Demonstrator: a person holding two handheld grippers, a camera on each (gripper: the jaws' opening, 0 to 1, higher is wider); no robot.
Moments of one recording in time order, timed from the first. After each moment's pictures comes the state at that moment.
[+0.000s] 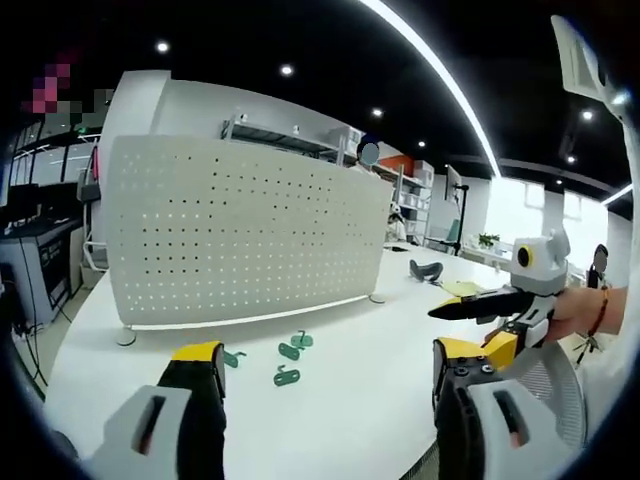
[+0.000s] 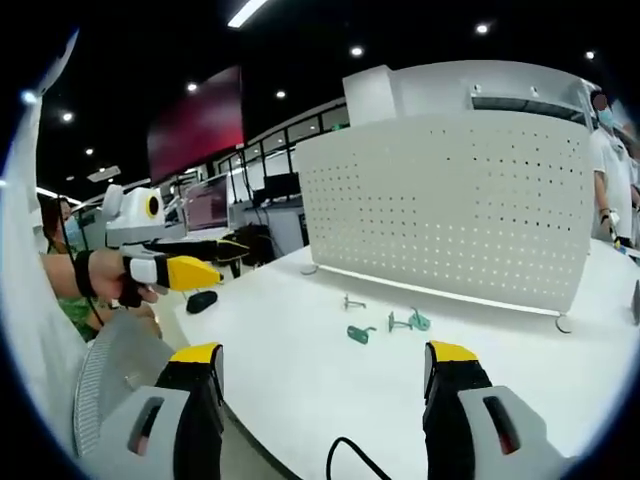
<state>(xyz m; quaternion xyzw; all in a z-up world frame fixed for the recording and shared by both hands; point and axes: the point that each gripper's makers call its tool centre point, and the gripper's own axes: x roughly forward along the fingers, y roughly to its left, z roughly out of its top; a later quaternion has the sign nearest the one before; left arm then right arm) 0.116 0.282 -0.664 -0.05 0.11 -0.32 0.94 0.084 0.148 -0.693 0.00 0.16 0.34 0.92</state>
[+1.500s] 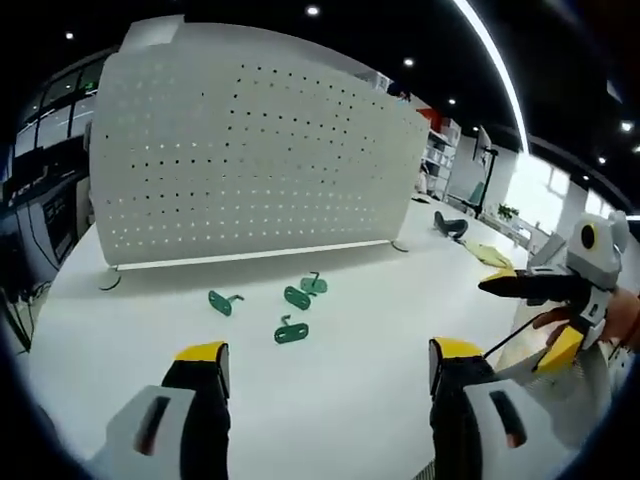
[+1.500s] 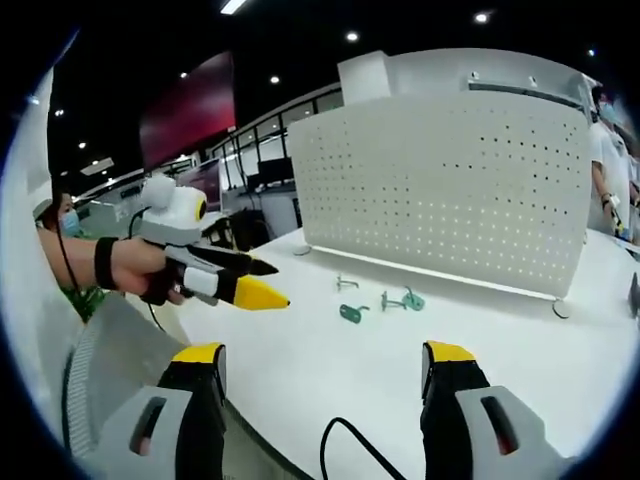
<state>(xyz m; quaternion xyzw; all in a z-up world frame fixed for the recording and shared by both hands) 0.160 0.260 -0.745 -0.04 0.25 -0.29 0.92 0.083 0.140 -0.715 -0.01 0.20 0.33 0.92</state>
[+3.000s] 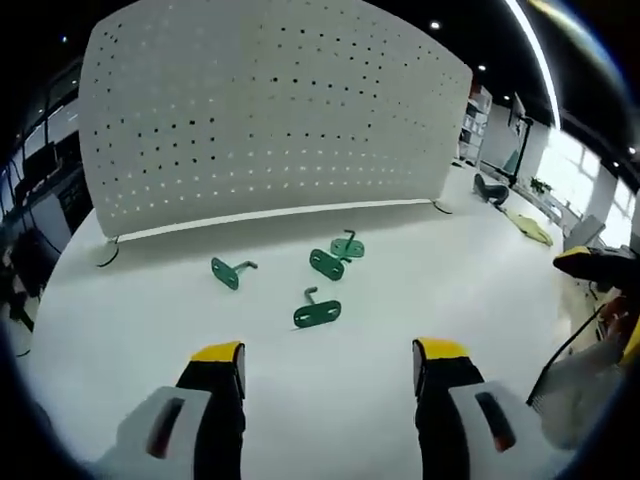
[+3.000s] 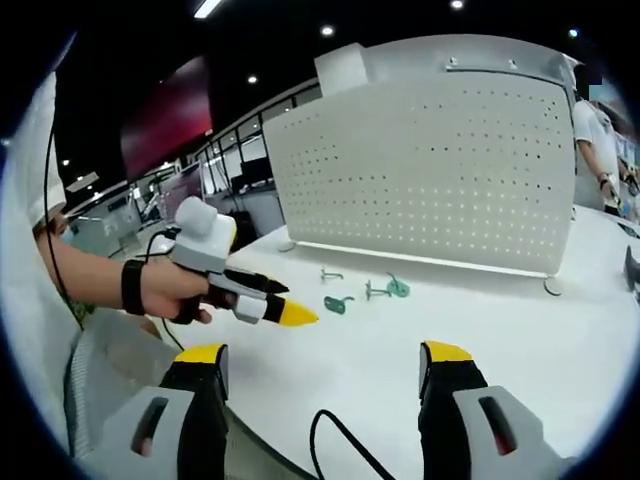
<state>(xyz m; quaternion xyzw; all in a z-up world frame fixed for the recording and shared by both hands) 0.196 0.249 -0.810 0.00 0.33 -0.22 0.92 0.089 0.119 -0.724 0.02 0.22 0.30 0.93</state>
